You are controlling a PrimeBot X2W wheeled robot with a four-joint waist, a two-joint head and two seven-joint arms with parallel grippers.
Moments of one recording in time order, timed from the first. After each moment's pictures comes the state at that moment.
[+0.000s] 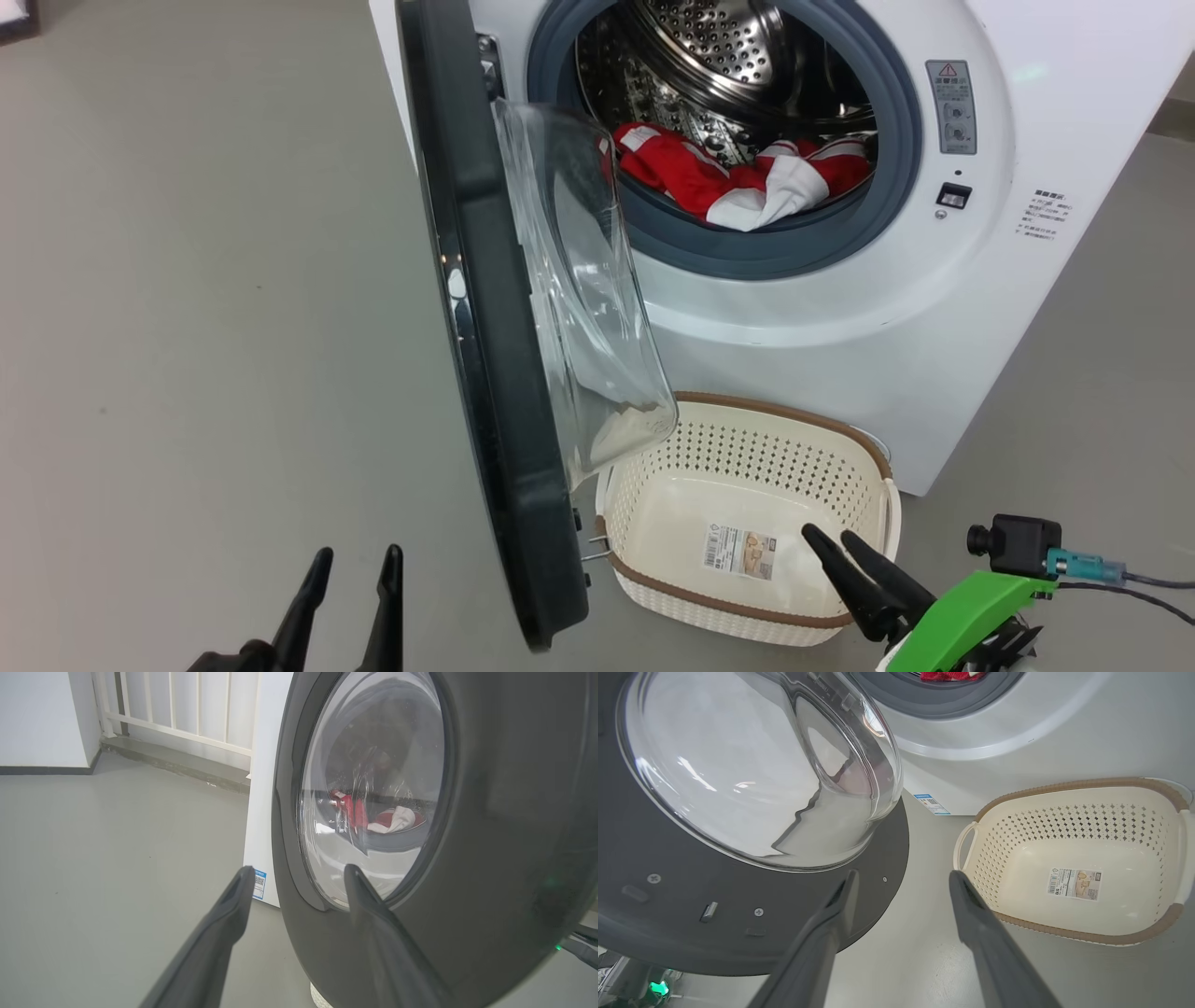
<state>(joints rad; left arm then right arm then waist) 0.04 0.04 -0.07 0.19 -0.33 -0.09 -0.25 -0.24 -0.39 0.71 0.42 1.39 0.12 -0.17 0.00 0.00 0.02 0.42</state>
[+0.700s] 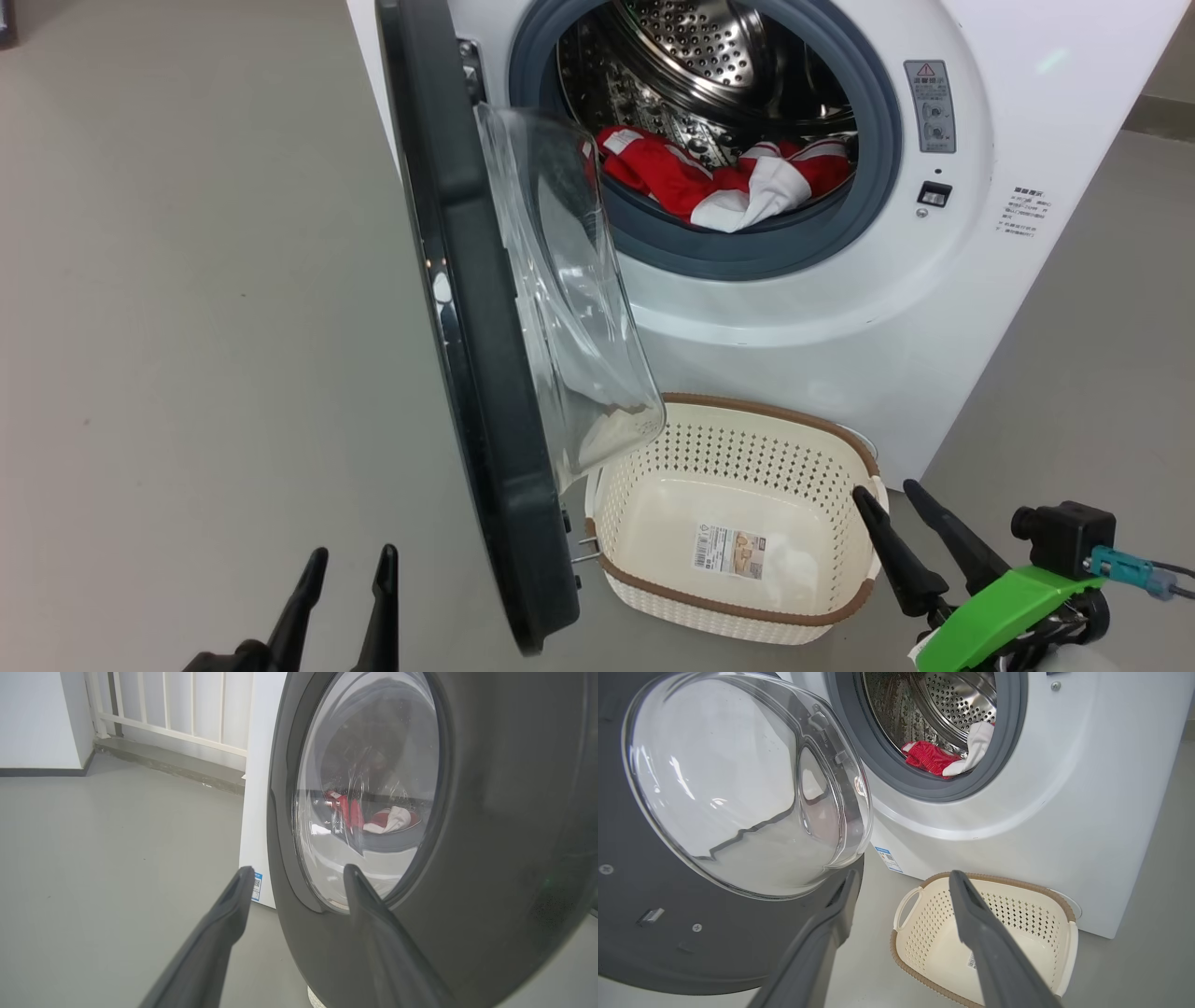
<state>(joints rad) 0.04 0.04 -0.06 0.19 -0.33 -0.09 -0.25 -0.18 -0.34 0.47 0.42 0.95 0.12 -0.25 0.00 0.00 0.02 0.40</state>
